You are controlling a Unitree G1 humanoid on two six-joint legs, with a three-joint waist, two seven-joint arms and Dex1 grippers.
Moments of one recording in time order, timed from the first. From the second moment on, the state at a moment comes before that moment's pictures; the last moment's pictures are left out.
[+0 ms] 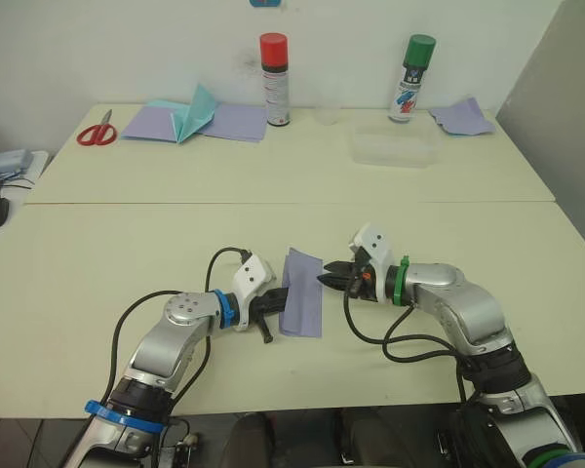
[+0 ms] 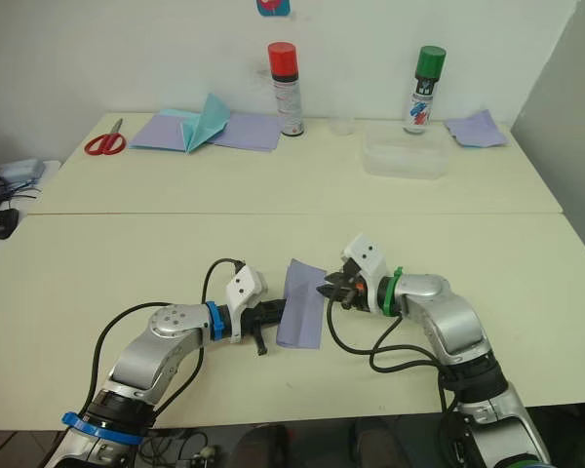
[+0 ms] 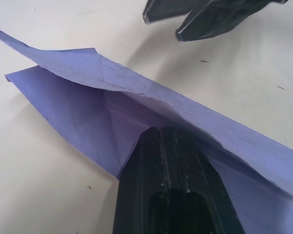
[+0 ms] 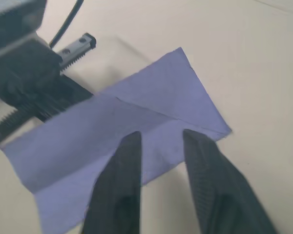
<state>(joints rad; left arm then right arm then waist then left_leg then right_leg) -0.27 0.50 -0.19 -0.01 -0.25 0.36 -0.90 -0.49 -0.28 0.19 -0.20 0.28 0.90 0.74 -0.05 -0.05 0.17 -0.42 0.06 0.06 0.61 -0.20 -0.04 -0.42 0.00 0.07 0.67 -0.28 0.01</state>
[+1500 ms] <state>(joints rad) -0.29 0.46 -0.17 -0.03 -0.31 0.41 -0.93 -0.49 -0.23 0.14 -0.32 0.42 1.21 0.45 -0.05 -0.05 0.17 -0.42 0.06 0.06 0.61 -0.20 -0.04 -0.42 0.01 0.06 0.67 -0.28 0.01</state>
